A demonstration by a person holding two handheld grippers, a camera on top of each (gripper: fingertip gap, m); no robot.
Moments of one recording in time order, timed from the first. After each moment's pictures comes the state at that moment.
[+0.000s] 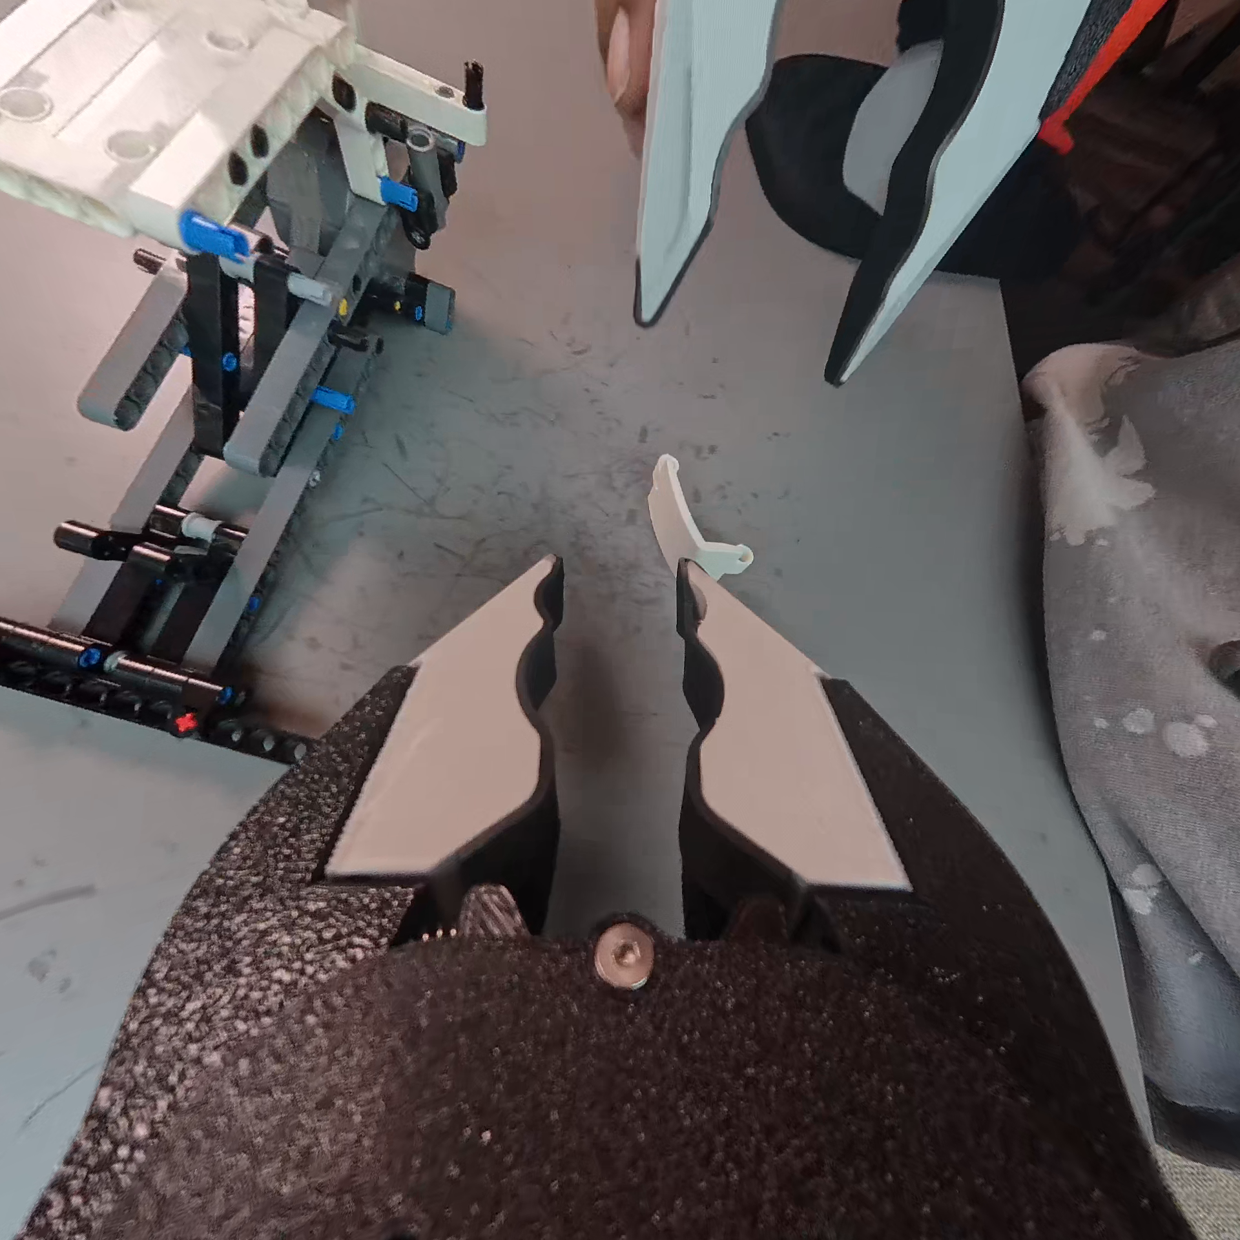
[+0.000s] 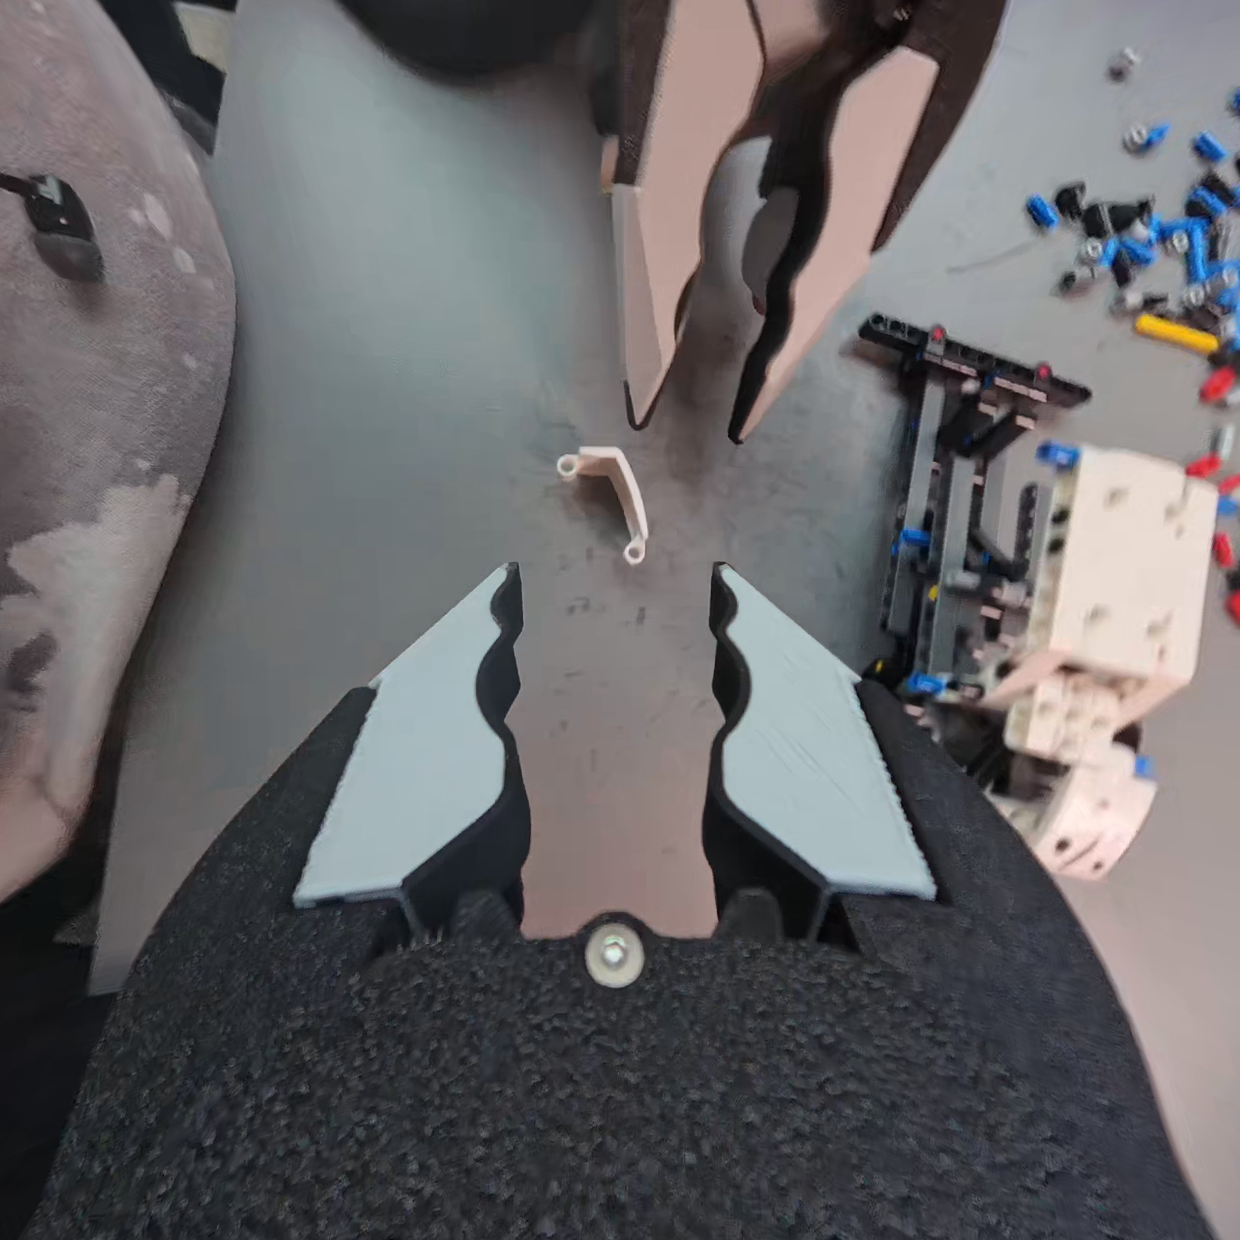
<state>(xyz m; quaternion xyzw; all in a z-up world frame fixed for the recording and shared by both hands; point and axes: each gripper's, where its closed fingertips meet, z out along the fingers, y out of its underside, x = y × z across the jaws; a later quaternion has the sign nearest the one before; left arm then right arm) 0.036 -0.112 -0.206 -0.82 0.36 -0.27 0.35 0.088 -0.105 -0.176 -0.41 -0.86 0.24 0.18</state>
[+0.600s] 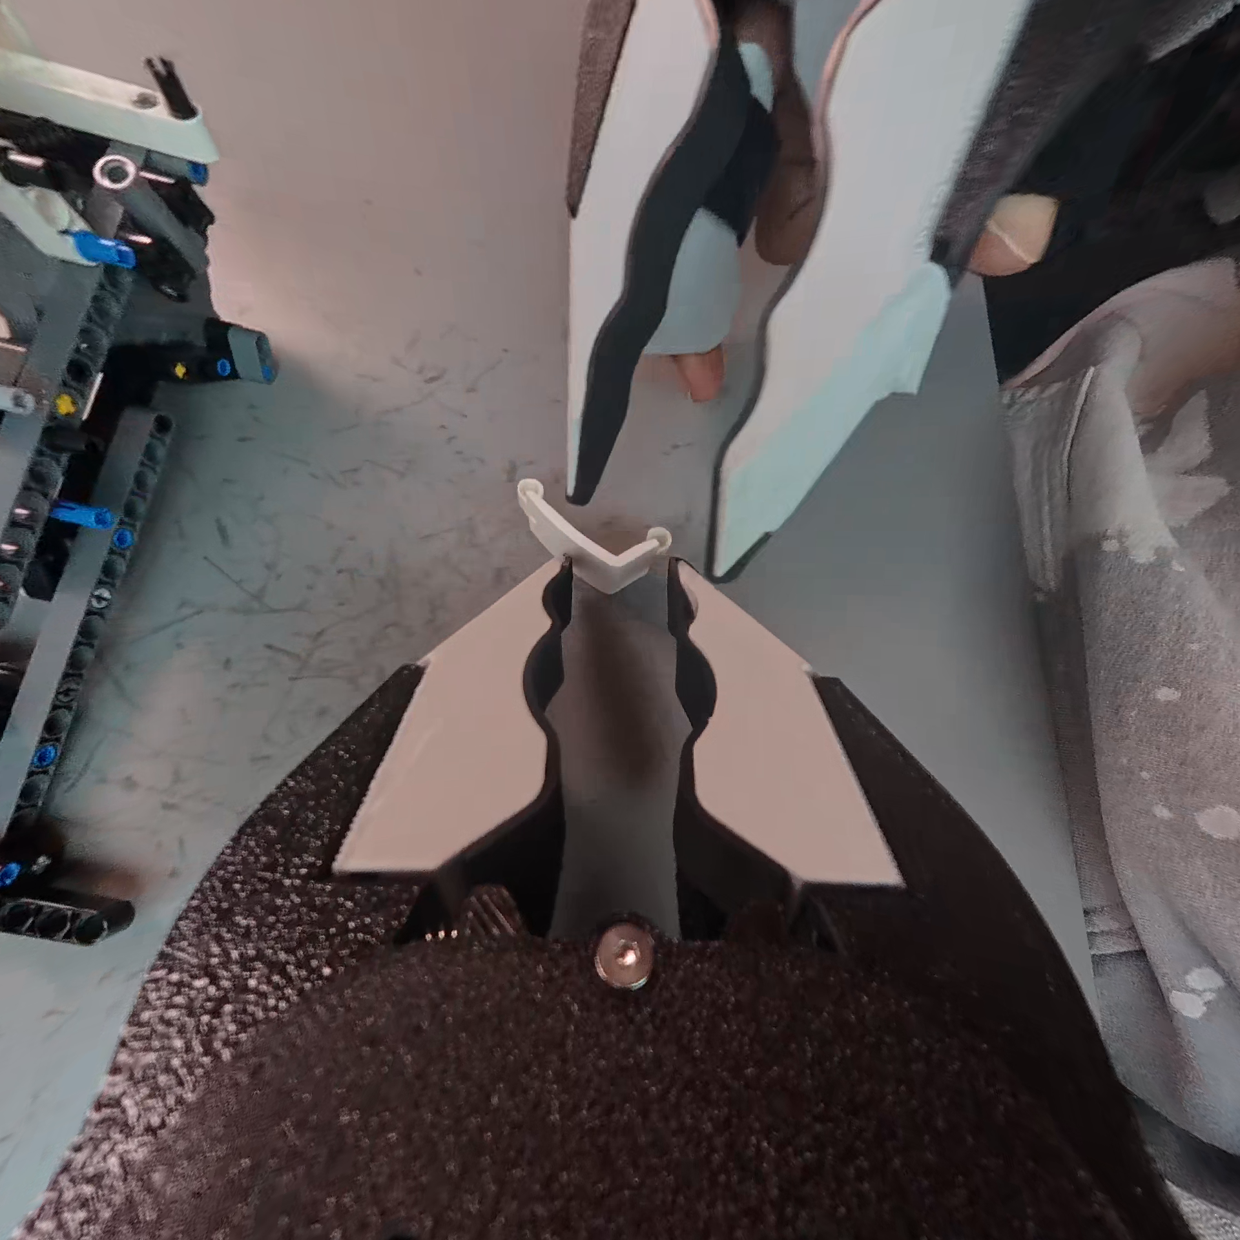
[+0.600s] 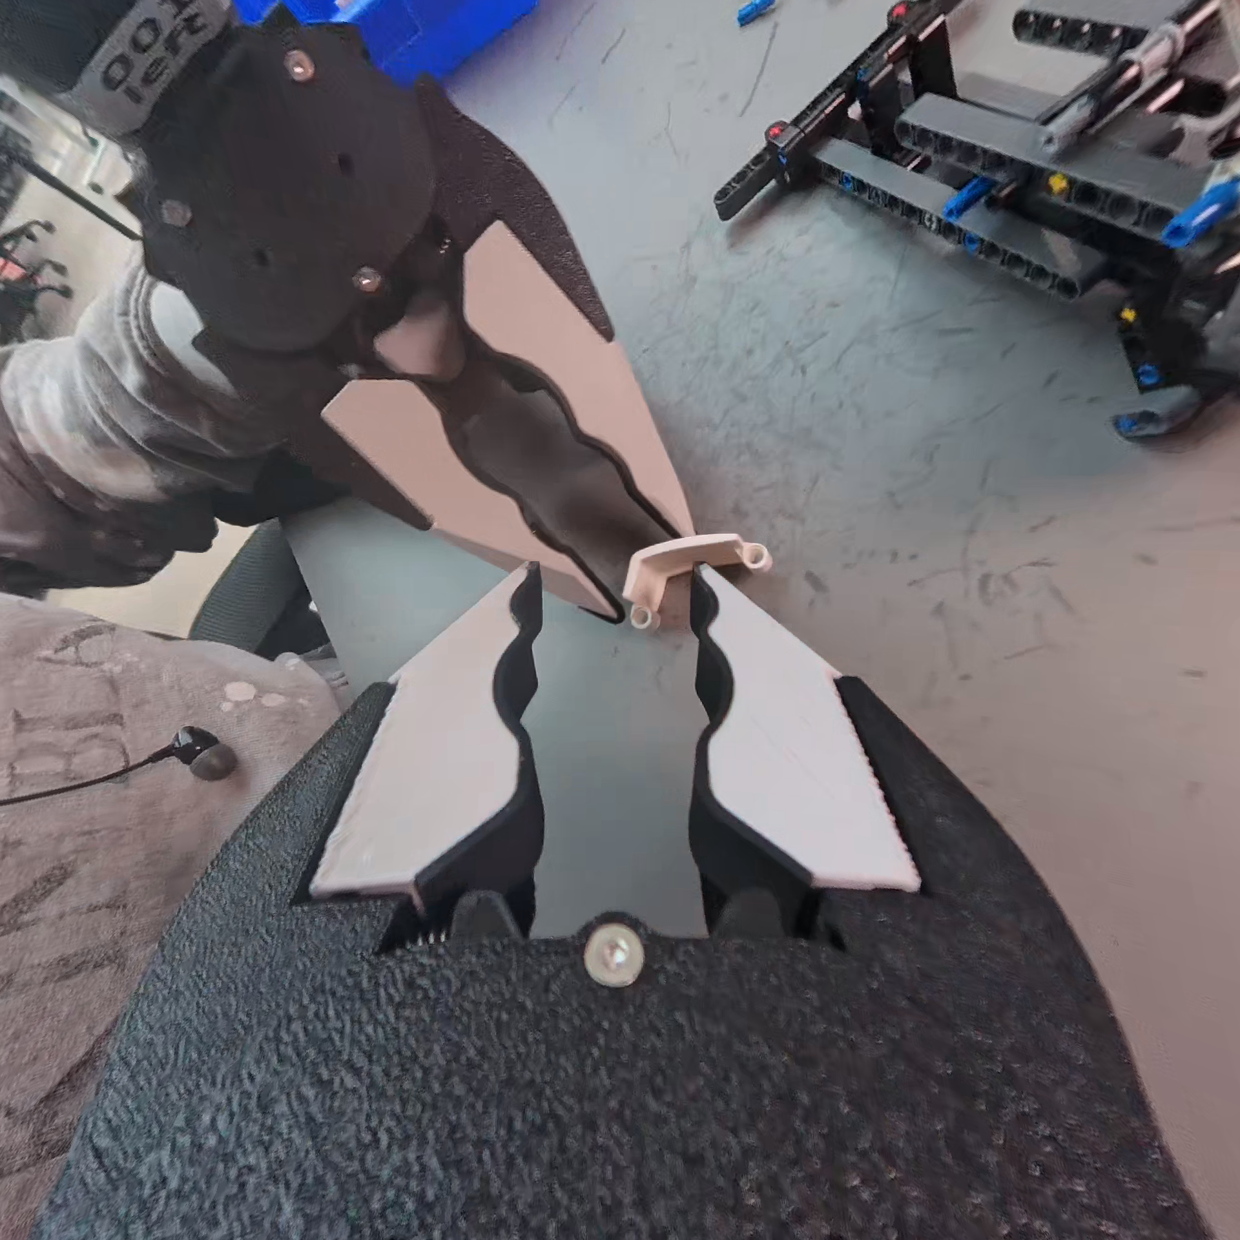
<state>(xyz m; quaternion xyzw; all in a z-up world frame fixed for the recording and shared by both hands) 0.084 -0.131 -0.218 -0.81 0.42 -0.23 0.33 0.079 -0.135 -0.193 -0.74 -0.51 0.42 0.15</state>
